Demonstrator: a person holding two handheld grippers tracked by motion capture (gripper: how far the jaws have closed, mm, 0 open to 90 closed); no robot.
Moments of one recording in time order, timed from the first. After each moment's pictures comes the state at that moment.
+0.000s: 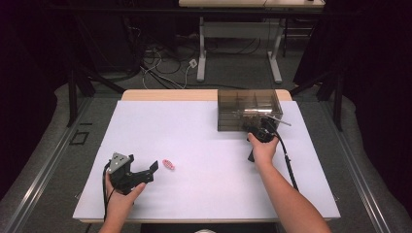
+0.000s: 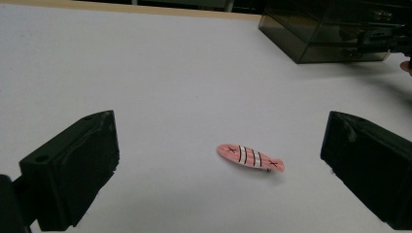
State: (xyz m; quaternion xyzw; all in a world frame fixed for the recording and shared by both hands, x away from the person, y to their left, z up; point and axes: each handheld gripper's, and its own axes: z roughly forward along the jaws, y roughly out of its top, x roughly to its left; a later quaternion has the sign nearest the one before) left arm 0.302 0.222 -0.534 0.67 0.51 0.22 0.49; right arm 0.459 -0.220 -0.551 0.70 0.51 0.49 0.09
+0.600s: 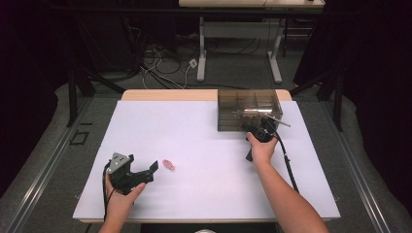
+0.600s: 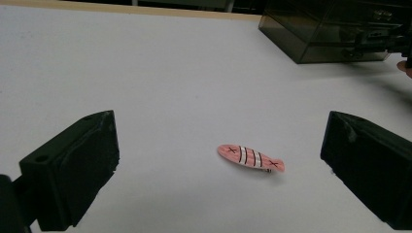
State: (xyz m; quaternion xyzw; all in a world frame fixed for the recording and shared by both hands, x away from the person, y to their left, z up) left arm 0.301 0.222 -0.534 0.67 0.51 0.22 0.49; right arm 0.460 -0.218 -0.551 0.71 0.49 0.49 0.06
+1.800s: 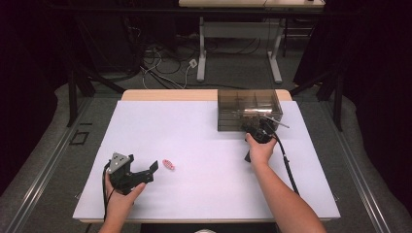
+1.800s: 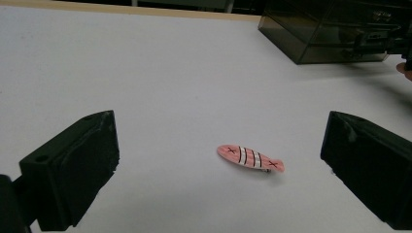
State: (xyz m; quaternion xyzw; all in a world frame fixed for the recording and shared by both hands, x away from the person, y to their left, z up) left arm 0.301 0.222 -0.534 0.67 0.51 0.22 0.49; right arm 0.456 -0.213 -0.552 0.71 0.49 0.49 0.09
